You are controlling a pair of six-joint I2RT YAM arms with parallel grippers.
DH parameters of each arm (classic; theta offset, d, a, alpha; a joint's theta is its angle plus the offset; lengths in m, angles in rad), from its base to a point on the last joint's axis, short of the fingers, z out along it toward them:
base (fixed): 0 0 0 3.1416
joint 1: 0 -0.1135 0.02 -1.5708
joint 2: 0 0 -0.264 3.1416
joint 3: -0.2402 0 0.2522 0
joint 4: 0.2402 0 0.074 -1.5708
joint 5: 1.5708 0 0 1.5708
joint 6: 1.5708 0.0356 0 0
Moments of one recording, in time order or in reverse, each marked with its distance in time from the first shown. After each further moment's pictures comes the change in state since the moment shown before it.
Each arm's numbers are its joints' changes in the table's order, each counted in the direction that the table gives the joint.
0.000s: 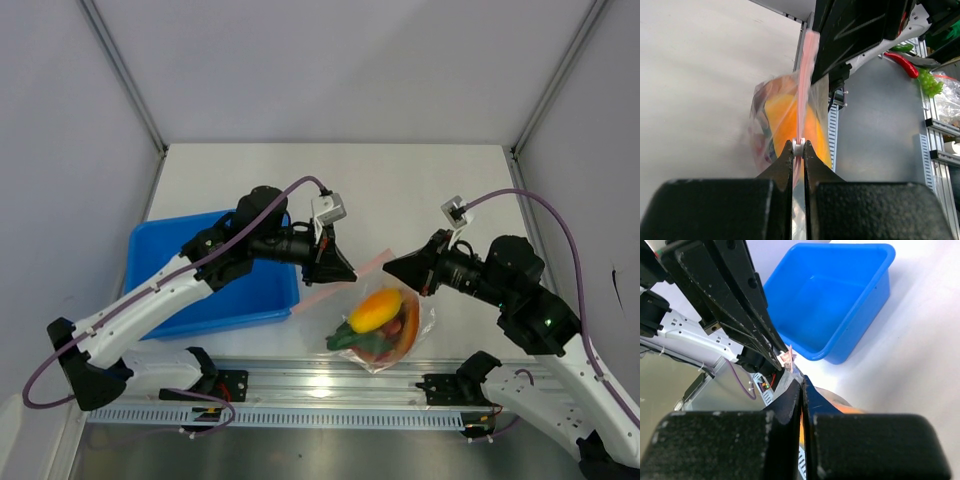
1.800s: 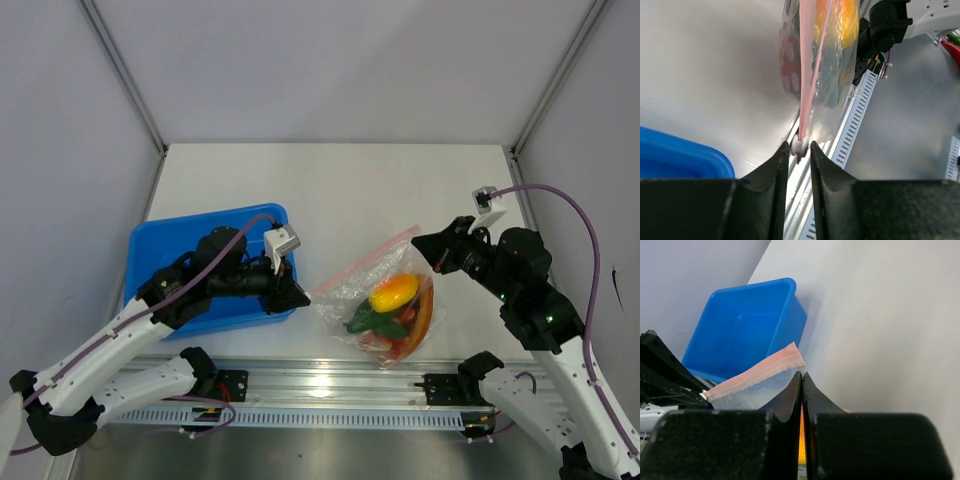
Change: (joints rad) left arm -0.056 0.361 0.293 0.206 -0.218 -0.028; right arm 0.199 0.000 -0.003 0.063 0.193 -0.034
